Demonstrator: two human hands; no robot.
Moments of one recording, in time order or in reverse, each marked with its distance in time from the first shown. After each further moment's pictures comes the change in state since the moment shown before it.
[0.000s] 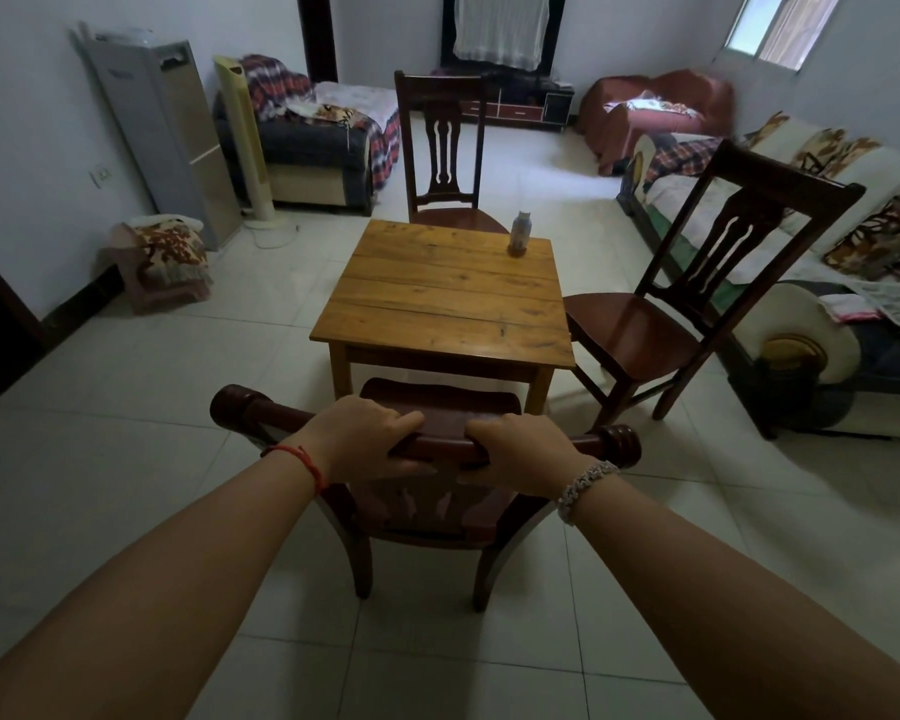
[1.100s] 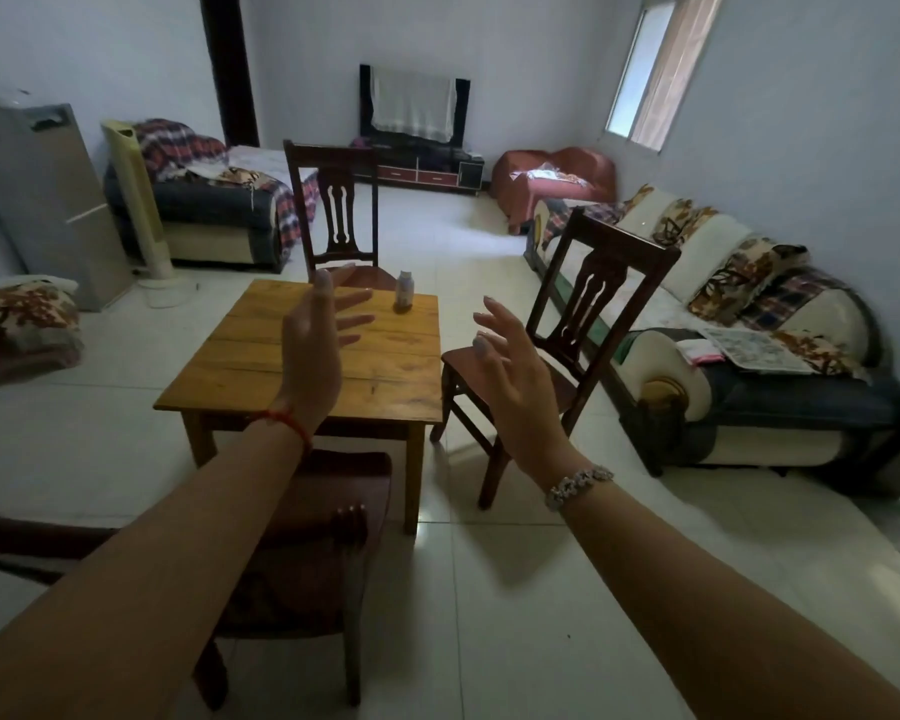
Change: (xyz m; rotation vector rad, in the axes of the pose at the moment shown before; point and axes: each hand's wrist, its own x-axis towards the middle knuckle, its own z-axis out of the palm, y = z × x) left_hand 0.229 0.118 -0.118 -1.294 1.034 -0.555; right_hand -0.123 0.183 -0.099 0.873 0.911 0.135
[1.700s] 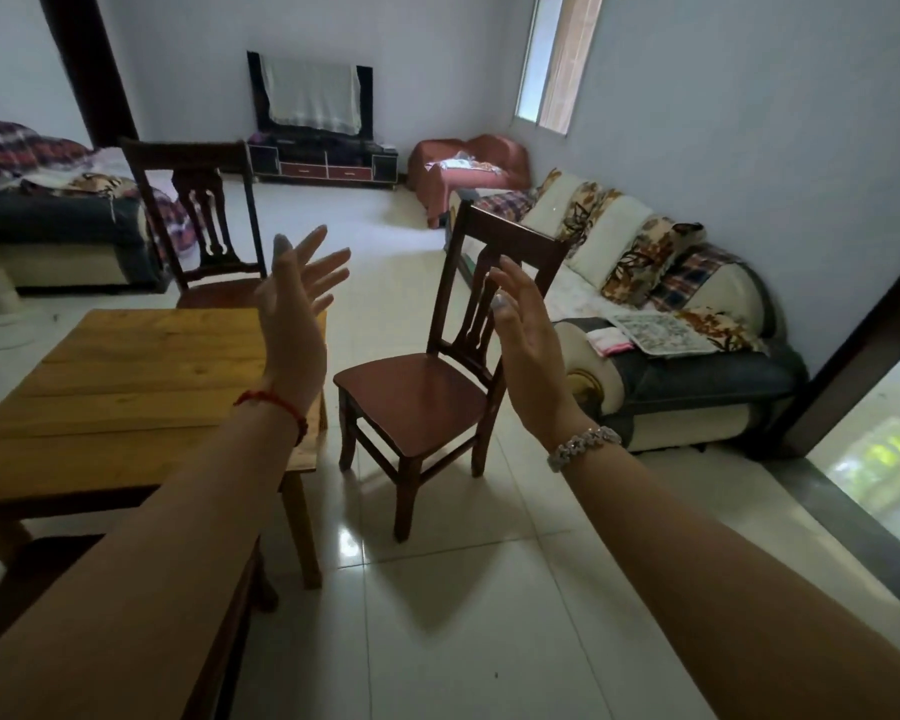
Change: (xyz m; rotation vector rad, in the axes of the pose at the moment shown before) left_hand 0.068 -0.025 0.263 -0.199 -0.032 -0.036; right_hand 0.114 0.141 -0.198 -0.046 0.195 0.056
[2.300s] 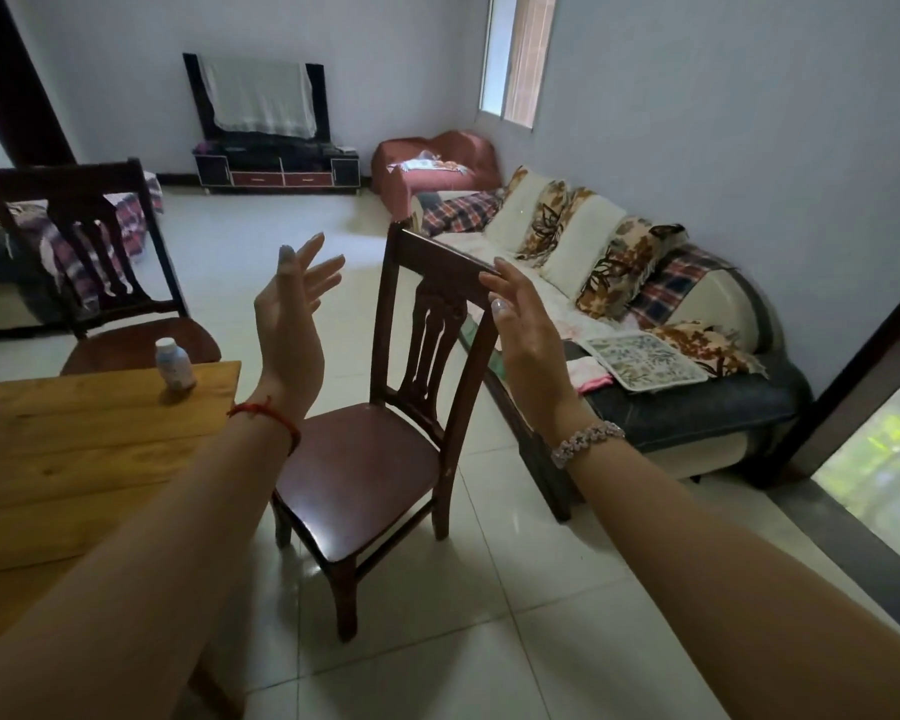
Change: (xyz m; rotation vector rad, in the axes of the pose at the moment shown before) left_hand 0.159 -0.109 0.246 0.090 -0.074 0.003; right_hand 0.233 0.190 -0.109 -0.021 -0.008 0.013
